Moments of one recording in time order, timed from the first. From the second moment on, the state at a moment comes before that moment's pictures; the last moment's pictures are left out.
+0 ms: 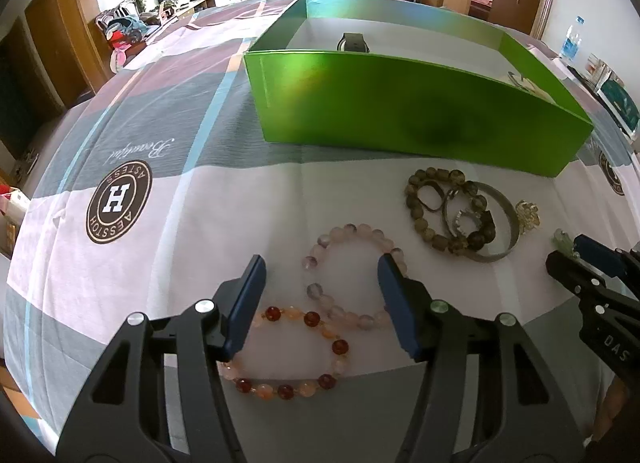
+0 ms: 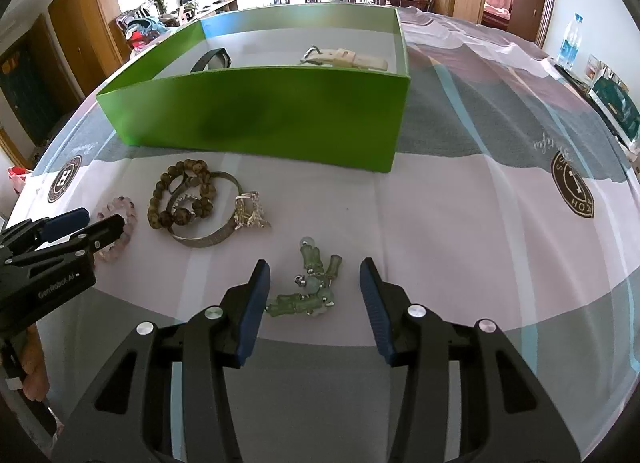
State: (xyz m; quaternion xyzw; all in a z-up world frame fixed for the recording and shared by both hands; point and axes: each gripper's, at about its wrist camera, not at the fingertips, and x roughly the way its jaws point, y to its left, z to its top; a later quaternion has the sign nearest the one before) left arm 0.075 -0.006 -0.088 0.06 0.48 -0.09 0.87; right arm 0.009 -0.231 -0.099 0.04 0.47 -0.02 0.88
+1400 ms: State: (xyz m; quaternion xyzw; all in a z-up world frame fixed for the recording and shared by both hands) left arm 0.061 -0.013 -0.088 0.06 0.46 -0.08 0.88; right arm 0.011 -0.226 -0.101 0.02 0.47 -0.03 0.88
